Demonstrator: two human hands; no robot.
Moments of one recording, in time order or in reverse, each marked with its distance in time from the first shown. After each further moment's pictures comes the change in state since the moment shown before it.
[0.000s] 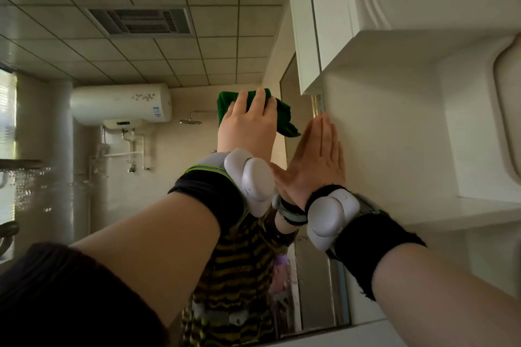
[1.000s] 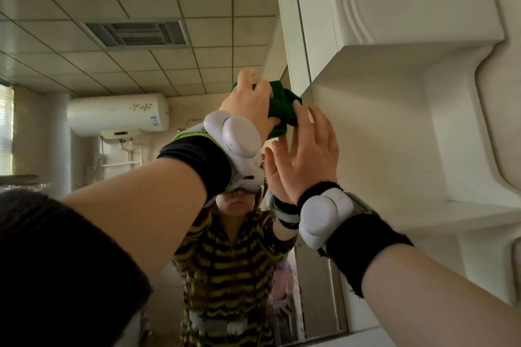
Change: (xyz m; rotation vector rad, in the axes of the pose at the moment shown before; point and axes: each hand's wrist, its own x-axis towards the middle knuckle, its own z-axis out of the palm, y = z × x) left_hand 0.038 0.001 -0.037 -0.264 -0.027 -0.039; right_hand 0.011 -0.014 -0.028 0.332 0.261 -0.087
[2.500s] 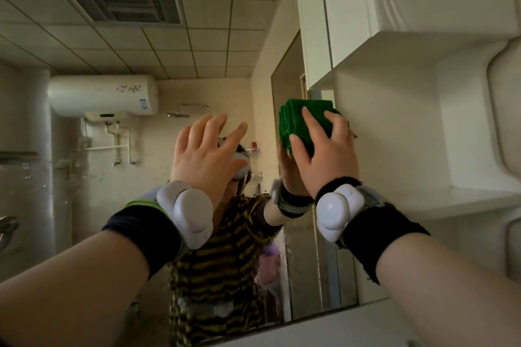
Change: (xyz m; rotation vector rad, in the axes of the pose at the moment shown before) left_hand -0.100 -0.094 0.038 0.199 0.152 0.060; right_hand -0.019 -0.001 0.003 -0.234 -0.037 -0.040
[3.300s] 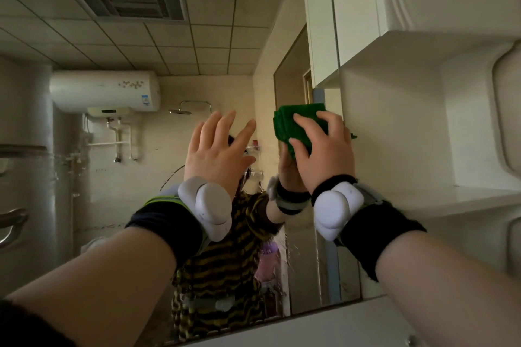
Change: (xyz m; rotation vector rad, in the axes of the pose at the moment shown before) left_hand -0.002 0.004 -0.002 -0.067 -0.078 -0.039; right_hand -0.002 -0.016 -0.001 0.054 -0.008 -0.038
